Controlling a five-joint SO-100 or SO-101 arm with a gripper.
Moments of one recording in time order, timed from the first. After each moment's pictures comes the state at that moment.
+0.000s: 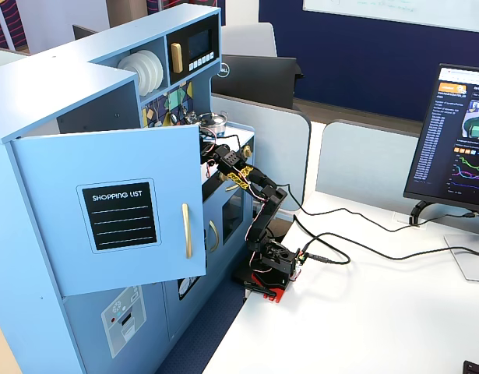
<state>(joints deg) 2.3 112.2 82.6 26.1 -96.8</state>
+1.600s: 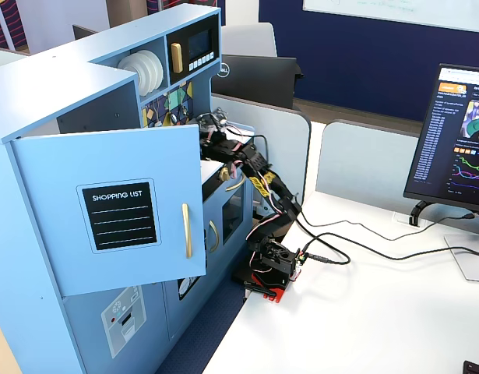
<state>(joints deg) 2.4 135.5 86.8 44.0 -98.3</state>
